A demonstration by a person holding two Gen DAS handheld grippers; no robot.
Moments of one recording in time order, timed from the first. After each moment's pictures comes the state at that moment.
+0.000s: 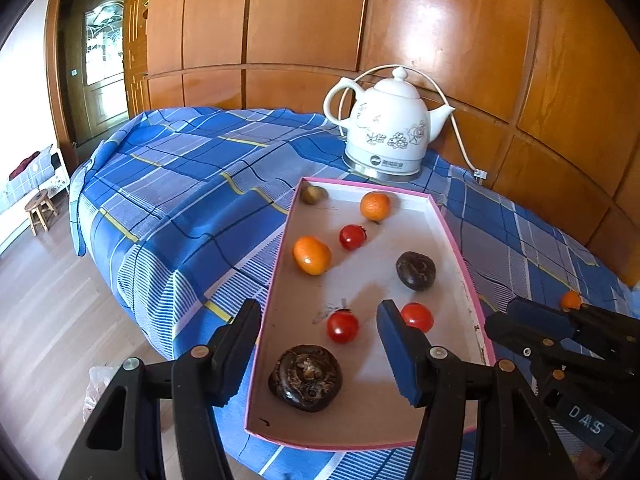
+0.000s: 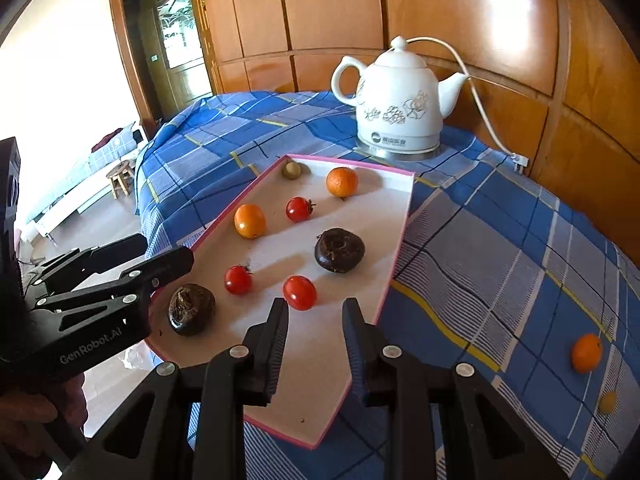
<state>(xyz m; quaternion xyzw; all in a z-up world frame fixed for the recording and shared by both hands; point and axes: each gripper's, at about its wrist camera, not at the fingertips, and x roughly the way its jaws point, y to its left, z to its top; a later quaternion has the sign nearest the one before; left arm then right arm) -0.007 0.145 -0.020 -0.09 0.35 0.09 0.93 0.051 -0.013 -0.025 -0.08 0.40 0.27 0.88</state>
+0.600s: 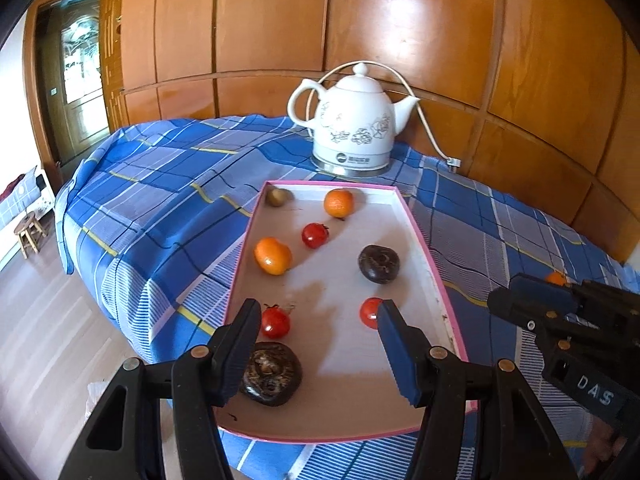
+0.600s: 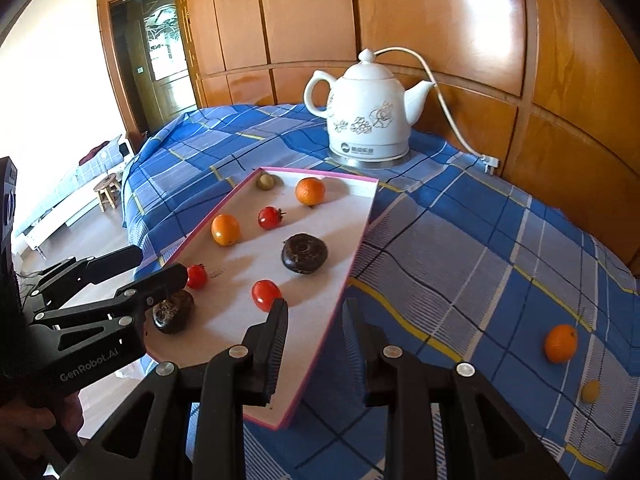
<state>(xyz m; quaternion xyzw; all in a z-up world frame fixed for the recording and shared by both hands) -0.006 0.112 -0.014 -0.06 0.35 0.06 0.93 0.046 -0.043 -0.013 -0.07 0.38 0.24 0.89</state>
